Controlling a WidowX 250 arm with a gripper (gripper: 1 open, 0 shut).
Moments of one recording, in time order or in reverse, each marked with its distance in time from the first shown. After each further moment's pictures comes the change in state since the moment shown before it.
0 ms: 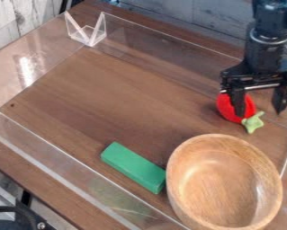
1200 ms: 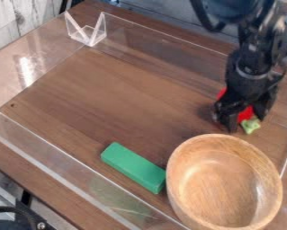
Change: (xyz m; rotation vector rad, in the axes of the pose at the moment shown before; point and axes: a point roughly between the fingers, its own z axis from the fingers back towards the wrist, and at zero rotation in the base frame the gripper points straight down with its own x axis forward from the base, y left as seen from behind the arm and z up) arm 0.026 0.017 -0.048 -0.037 -0.144 0.345
